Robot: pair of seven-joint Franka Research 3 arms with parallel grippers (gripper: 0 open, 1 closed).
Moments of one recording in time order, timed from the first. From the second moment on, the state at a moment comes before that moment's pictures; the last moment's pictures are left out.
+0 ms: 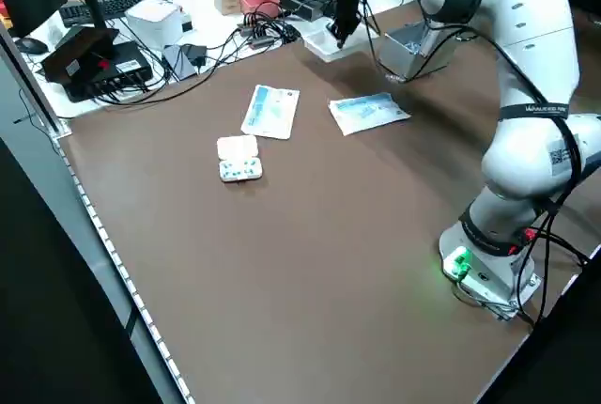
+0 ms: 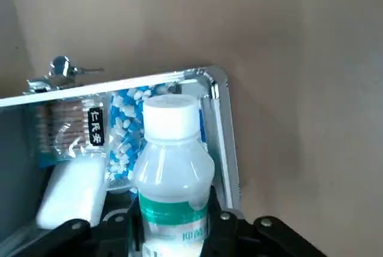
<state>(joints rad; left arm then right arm) -0.22 0.78 -0.11 -1.28 0.03 2.09 -0.21 0.49 0.72 0.05 -1.37 0.21 2.13 0.61</state>
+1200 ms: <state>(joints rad) -0.20 0.89 -0.11 -1.28 0.03 2.24 -0.12 0.48 0.73 0.03 -1.31 0.22 2.13 0.61</state>
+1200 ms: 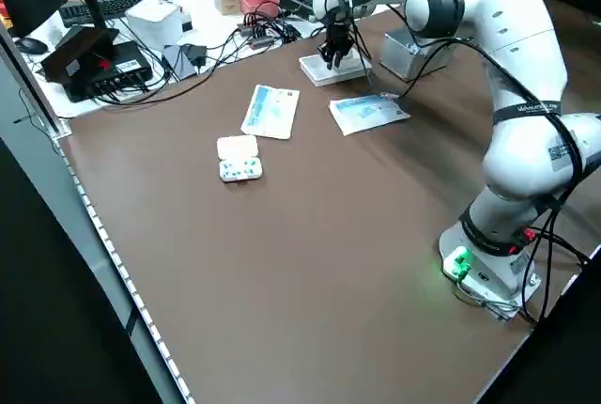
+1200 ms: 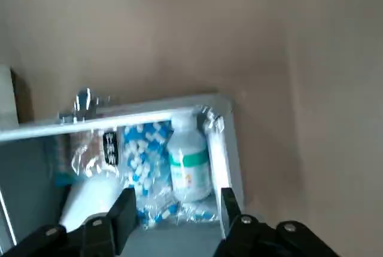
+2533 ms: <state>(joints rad) -0.11 0.27 -0.11 -1.24 0.03 1.54 -0.13 -0.17 0.61 0.01 -1.50 0.13 1.79 0.13</state>
